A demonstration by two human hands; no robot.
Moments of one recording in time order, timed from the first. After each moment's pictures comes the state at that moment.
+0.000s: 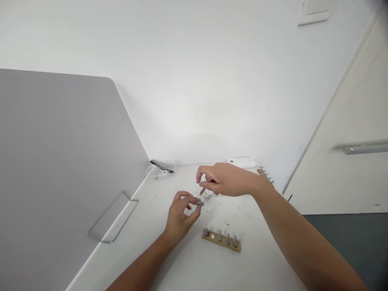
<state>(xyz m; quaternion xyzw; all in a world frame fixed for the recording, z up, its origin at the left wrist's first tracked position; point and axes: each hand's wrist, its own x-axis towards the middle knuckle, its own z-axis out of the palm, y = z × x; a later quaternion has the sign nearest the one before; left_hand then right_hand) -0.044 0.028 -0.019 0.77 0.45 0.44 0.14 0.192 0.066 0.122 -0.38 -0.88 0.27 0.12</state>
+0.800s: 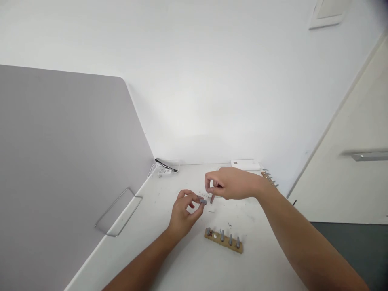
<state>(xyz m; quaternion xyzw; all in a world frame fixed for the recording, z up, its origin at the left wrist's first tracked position) -0.044 0.026 -0.019 0.75 0.46 0.45 0.15 0.187 0.060 0.125 -0.36 -0.88 0.31 0.05</state>
